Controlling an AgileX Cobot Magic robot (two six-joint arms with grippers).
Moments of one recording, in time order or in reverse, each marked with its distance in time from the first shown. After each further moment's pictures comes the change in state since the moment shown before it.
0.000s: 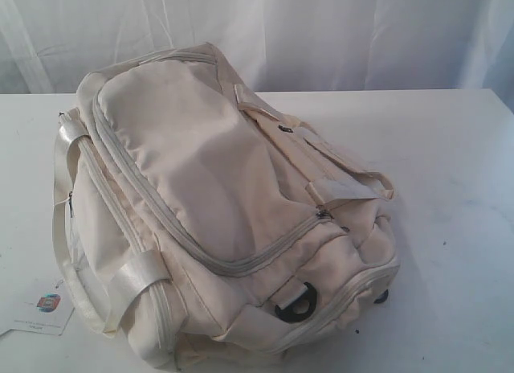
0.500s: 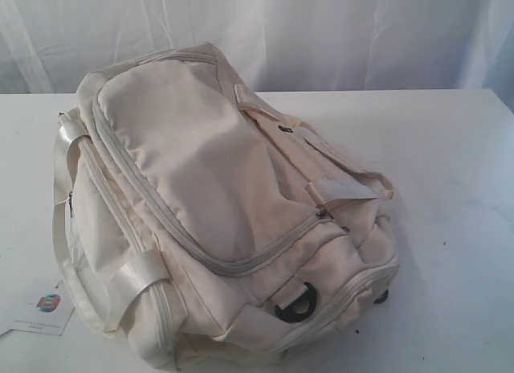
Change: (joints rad) left arm 0.000 0.000 0.000 -0.002 0.347 0.285; right arm 0.000 0.000 0.000 0.004 0.099 0.000
